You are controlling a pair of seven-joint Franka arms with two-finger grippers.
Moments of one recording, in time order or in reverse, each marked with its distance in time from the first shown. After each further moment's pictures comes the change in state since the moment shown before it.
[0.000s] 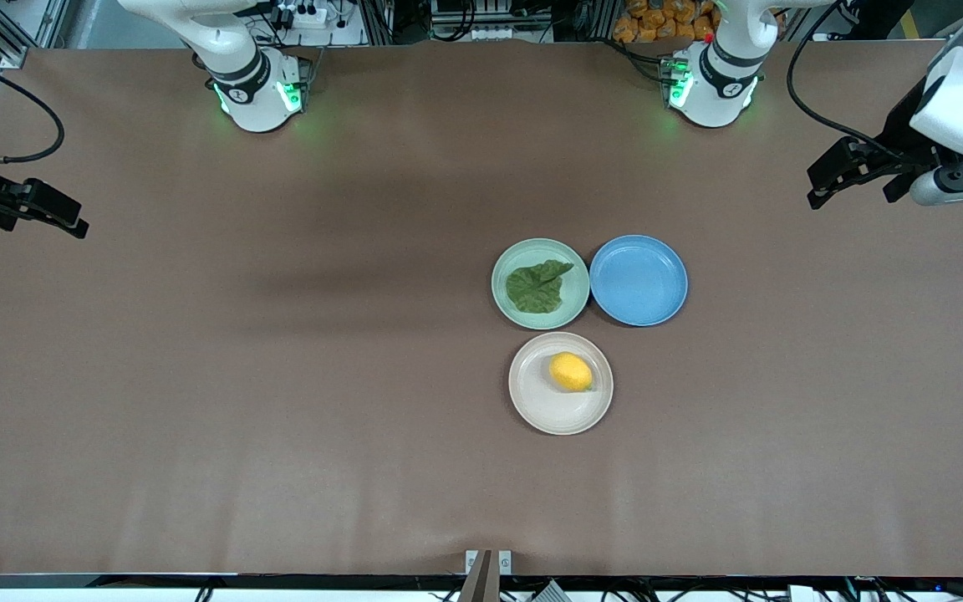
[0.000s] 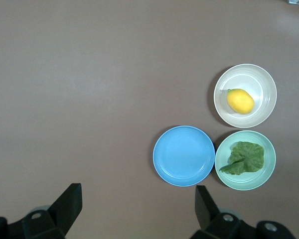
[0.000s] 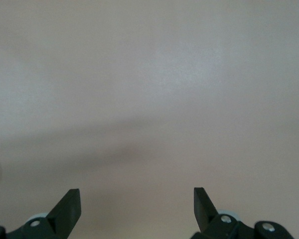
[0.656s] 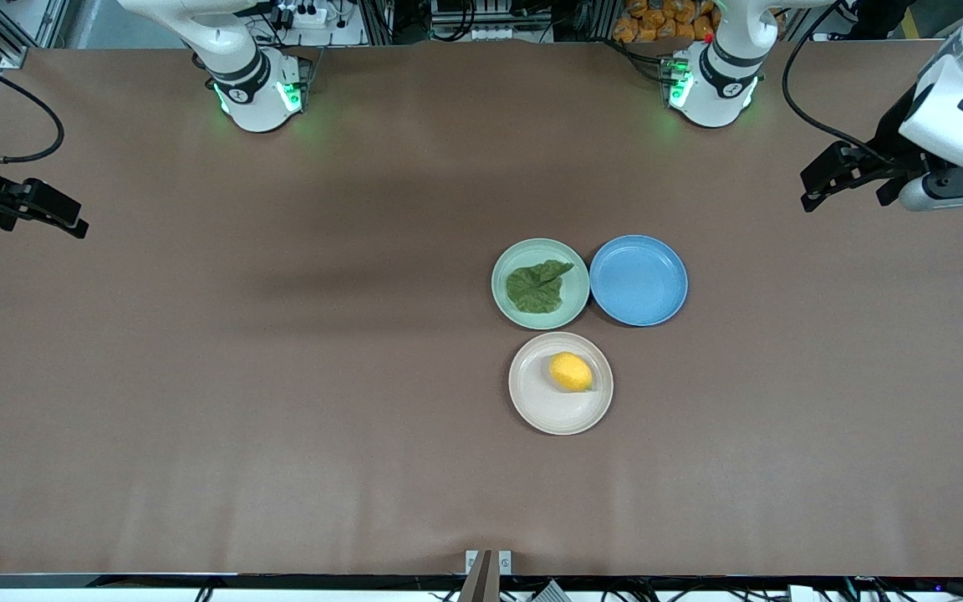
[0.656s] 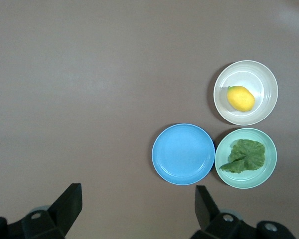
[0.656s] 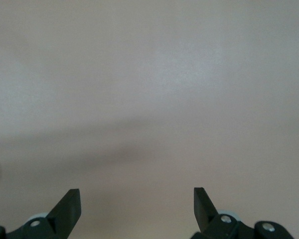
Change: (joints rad) left arm -0.007 0.020 -0.001 0.000 0.000 -0.001 0.000; right arm 0.000 0.000 0.000 0.000 0.000 0.000 0.000
